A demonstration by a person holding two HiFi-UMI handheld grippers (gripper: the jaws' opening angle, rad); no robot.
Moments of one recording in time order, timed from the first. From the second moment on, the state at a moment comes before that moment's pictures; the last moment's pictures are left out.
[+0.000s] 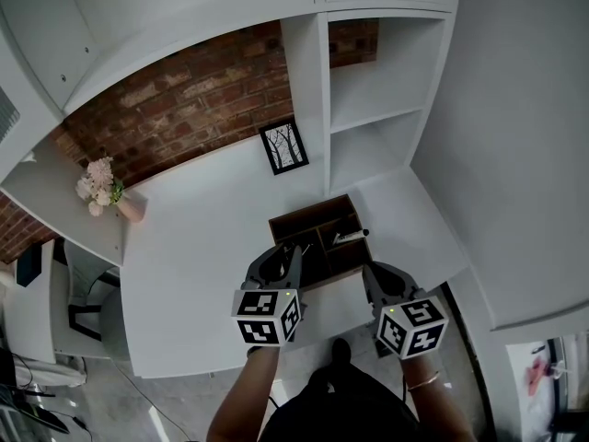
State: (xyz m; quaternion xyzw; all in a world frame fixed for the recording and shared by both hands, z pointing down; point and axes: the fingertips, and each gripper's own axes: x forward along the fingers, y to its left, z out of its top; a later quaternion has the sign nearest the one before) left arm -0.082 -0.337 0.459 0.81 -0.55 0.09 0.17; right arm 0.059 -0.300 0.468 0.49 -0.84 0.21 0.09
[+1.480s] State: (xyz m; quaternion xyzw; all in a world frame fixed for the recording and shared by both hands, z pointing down) left arm -0.096 -0.295 0.492 0.81 -0.54 0.14 0.19; right arm 0.043 -0.272 0.470 0.48 -0.85 0.20 0.10
